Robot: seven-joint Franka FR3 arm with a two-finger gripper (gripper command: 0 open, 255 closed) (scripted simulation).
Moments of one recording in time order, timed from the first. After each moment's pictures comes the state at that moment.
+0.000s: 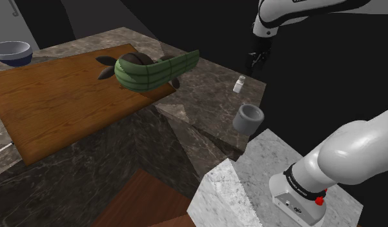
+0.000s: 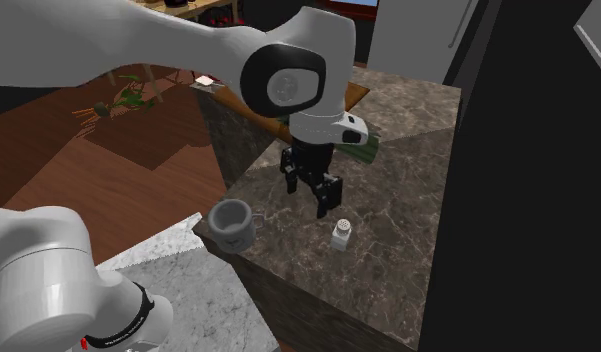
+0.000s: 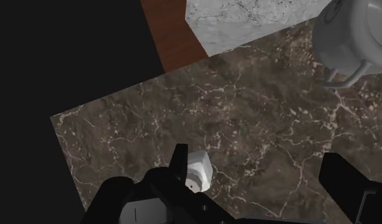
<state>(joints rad) -0.04 -0.23 -0.16 -2.22 -0.17 1.84 -0.19</state>
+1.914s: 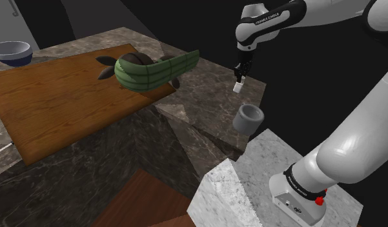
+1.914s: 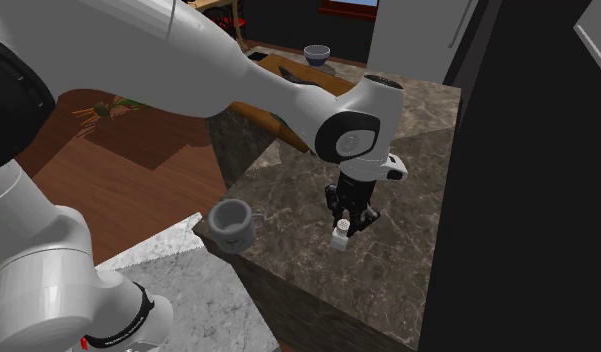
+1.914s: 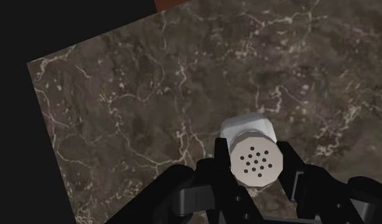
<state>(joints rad) -0.08 0.15 -0.21 -2.04 -0.14 2.02 -0.31</state>
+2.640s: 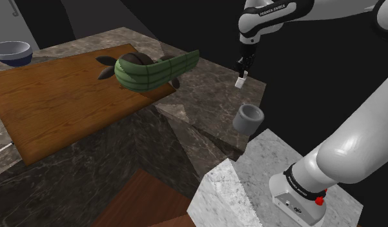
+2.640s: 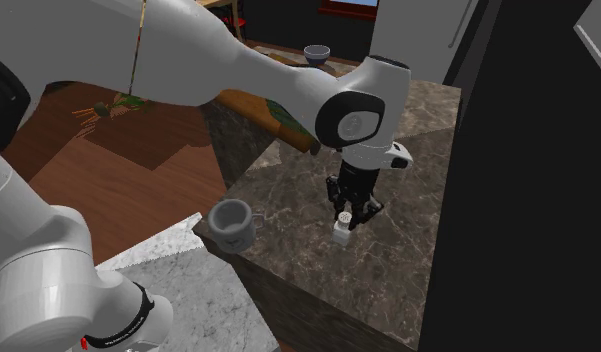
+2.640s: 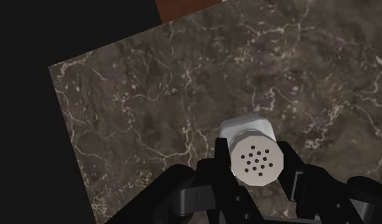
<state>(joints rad) -0.08 0.11 -0.21 -2.00 -0.14 1.95 -0.31</state>
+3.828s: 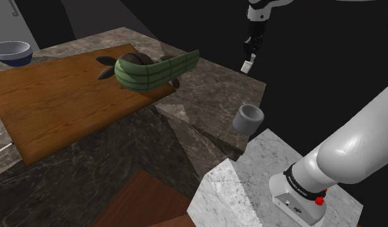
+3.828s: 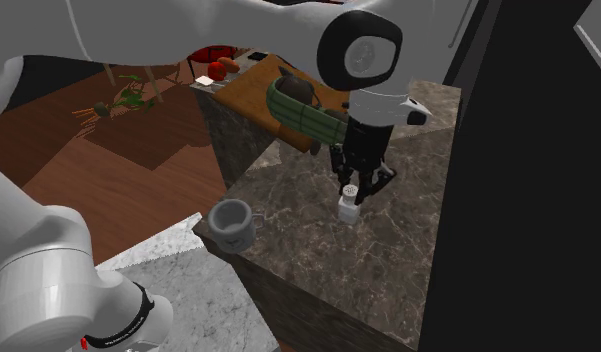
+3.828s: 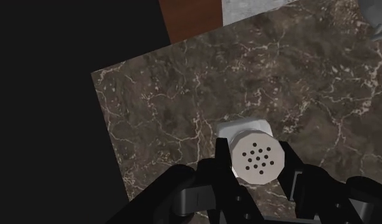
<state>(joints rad) -0.07 0.05 -0.20 -1.84 -0.15 1.72 -0.33</state>
